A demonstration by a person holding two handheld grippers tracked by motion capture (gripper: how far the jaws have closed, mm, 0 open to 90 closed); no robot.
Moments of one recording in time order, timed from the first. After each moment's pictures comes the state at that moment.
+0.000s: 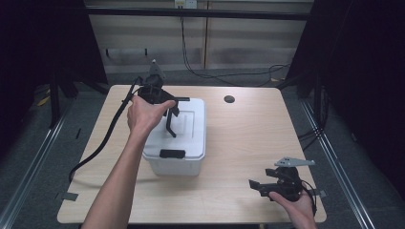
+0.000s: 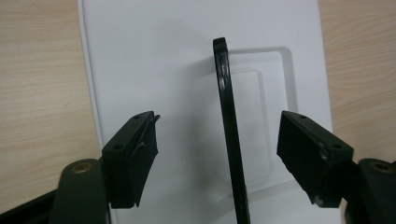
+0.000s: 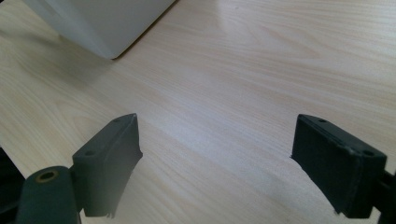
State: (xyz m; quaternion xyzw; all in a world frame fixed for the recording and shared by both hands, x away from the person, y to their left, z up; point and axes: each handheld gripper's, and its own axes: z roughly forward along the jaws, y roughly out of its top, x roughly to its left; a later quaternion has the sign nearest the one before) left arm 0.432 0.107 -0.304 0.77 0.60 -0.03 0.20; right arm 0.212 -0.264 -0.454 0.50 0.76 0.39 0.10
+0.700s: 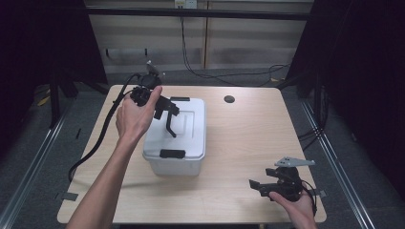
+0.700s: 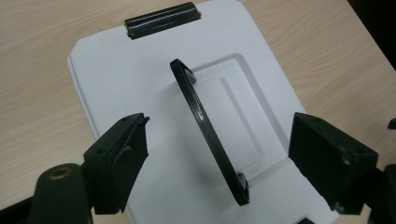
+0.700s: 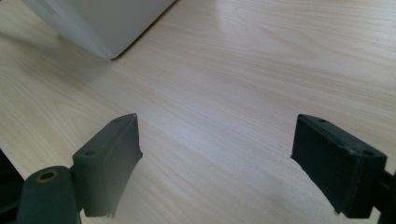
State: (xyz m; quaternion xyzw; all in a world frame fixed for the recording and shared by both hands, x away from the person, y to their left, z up) left arm 0.404 0.120 -0.287 0.83 0.48 0.04 0.27; right arm 0.212 -0.265 -0.453 0.50 0.76 0.39 0.11
